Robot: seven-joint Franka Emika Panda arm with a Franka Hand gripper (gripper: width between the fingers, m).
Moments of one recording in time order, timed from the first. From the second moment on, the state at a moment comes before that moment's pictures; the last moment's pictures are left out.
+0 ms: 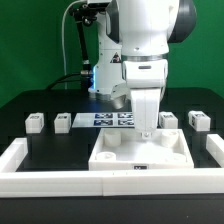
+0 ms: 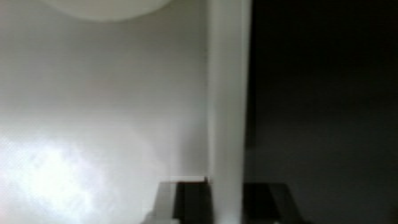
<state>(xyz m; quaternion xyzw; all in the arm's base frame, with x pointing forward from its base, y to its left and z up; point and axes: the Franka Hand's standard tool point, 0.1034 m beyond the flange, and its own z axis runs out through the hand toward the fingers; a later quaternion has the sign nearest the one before) 0.470 0.035 0.015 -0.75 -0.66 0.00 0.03</state>
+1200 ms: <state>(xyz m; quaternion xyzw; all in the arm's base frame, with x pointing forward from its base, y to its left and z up) 0.490 0.077 0.012 -0.72 -0.69 0.00 0.03</state>
